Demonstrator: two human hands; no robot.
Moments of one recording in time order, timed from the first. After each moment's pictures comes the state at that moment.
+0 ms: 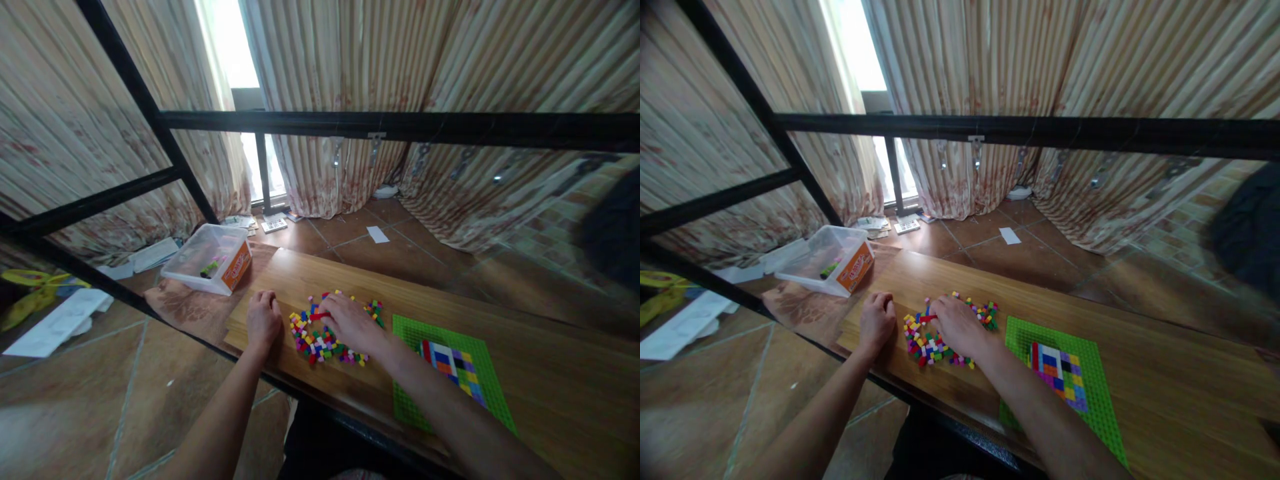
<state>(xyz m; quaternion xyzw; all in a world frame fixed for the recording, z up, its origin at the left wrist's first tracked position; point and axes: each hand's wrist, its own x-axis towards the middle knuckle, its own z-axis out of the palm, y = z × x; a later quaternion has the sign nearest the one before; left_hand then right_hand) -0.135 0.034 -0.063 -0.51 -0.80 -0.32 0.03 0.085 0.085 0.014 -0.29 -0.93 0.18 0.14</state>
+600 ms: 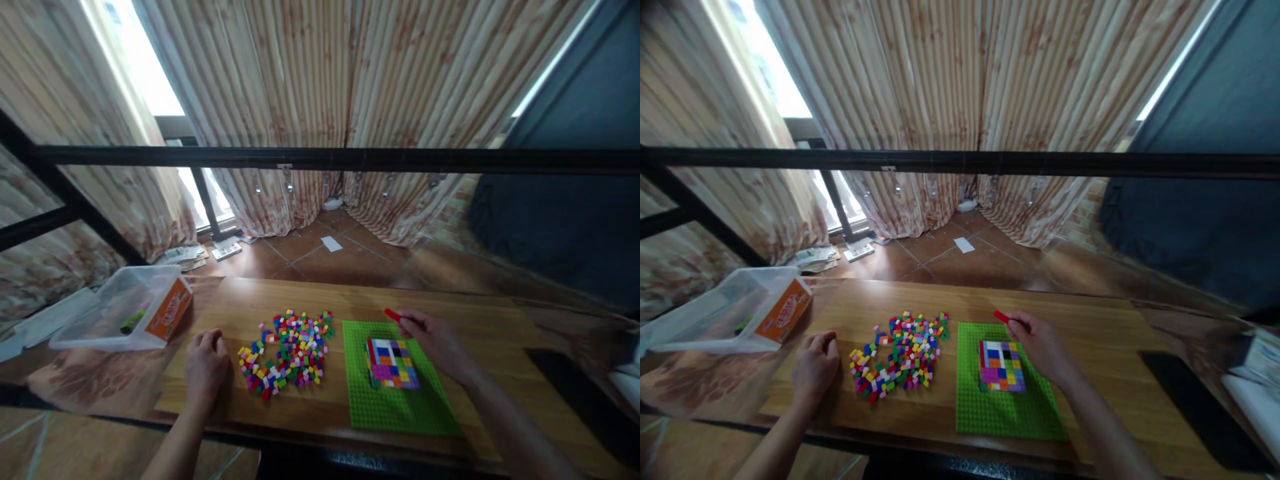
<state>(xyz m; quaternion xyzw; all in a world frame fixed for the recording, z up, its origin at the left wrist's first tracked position) -0.142 0.038 -0.059 -0.52 -0.81 -0.27 0.04 0.303 0.076 0.012 -0.59 -0.63 0.35 0.37</state>
